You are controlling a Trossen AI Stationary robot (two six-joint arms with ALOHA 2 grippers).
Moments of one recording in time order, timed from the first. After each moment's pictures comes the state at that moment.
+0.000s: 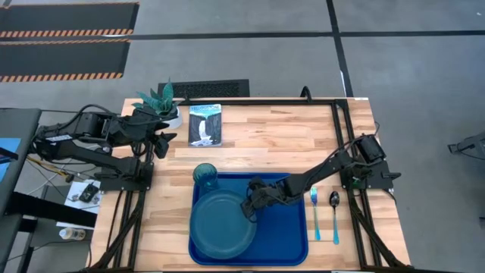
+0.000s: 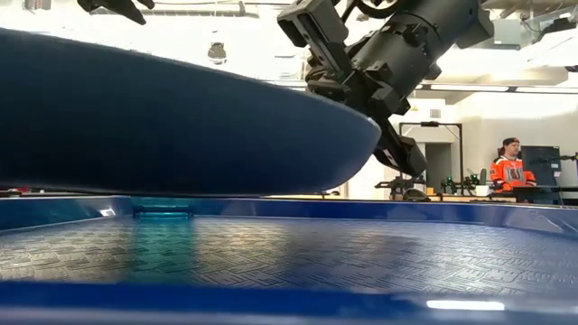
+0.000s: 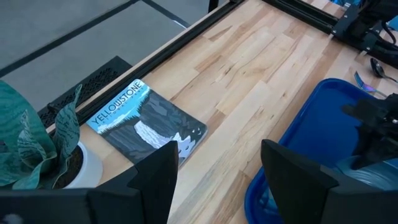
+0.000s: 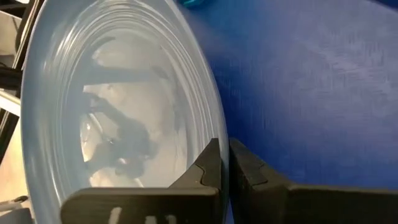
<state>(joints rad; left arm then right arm) -0.05 0.84 1.25 -1.20 -0.49 -0.59 0.33 1.89 1.11 -0.02 0.18 1.22</state>
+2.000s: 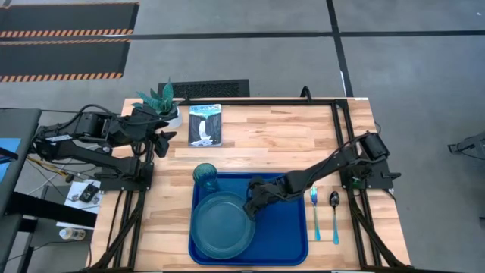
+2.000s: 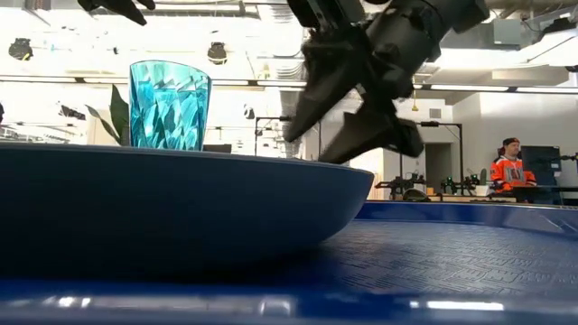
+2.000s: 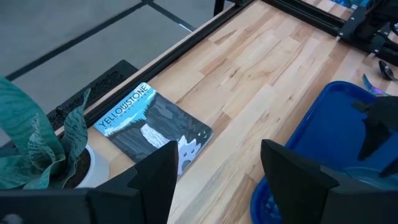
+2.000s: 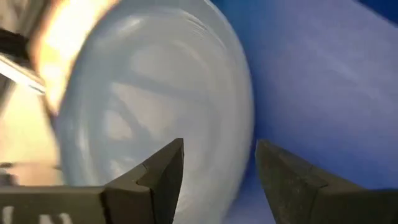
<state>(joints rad) -0.05 0.84 1.25 -1.20 -0.51 -0.58 0.31 1.84 1.15 -0.16 0.11 1.09</state>
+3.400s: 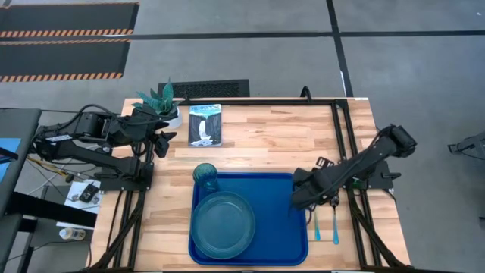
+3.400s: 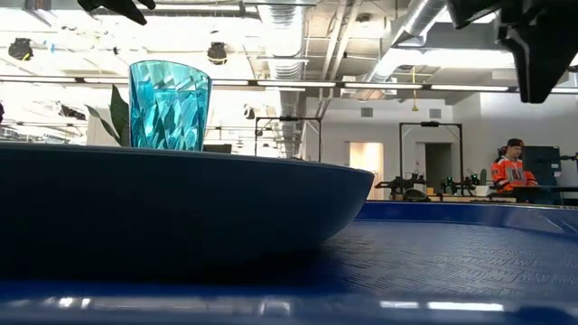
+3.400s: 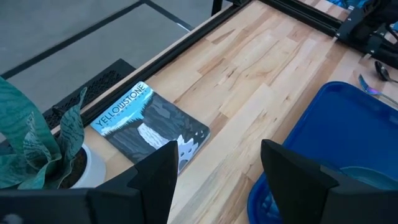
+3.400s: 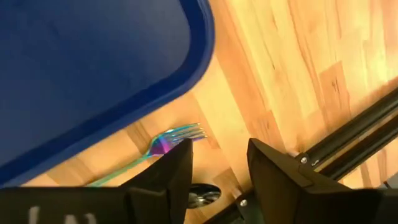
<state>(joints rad) -0.05 0.84 1.25 -1.19 -0.50 -0.59 0.48 1.56 1.28 -1.49 0.26 0.96</state>
